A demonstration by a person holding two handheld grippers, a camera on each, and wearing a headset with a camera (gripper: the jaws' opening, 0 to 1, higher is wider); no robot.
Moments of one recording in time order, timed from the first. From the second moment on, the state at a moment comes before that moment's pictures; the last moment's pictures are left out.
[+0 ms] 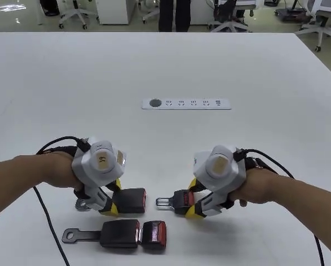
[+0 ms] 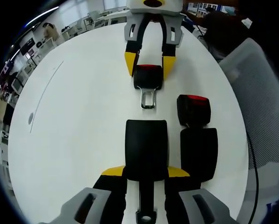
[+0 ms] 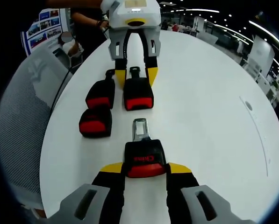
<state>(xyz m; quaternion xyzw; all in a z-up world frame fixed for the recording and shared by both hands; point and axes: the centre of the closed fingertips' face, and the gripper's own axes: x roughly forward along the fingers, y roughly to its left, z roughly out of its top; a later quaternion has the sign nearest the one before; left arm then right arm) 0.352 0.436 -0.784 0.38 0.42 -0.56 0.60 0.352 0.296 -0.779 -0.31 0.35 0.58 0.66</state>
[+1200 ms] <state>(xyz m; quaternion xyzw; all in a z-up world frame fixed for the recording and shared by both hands) 0.349 0.433 -0.782 0.39 0.42 -0.56 0.60 0.348 0.335 -0.777 -0.30 0.35 0.58 0.67</state>
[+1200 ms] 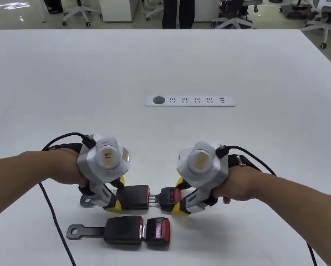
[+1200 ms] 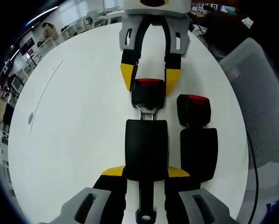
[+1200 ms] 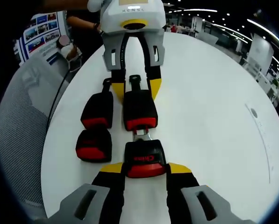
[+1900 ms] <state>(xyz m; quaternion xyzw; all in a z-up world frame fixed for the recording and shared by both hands) 0.351 0.435 -0.785 0.38 0.42 -0.56 0.60 0.349 0.339 -0.780 -0.30 0.35 0.58 0.68</state>
